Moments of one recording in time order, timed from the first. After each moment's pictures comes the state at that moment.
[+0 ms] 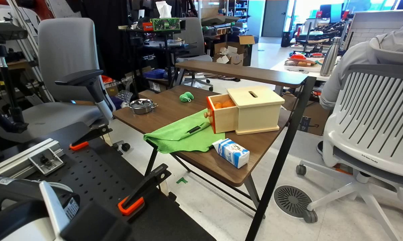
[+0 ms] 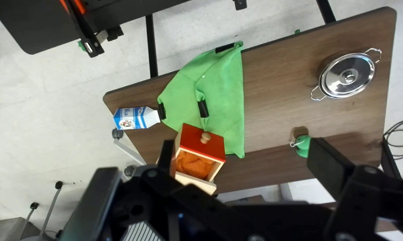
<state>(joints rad) 0.00 -0.69 0.43 -2.75 0.01 2.32 0.62</state>
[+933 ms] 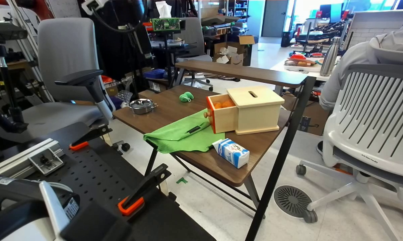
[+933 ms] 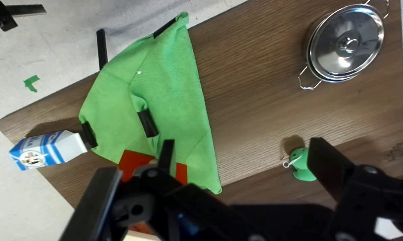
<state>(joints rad) -0.10 0.14 0.39 -2.34 -0.25 2.59 0.81</state>
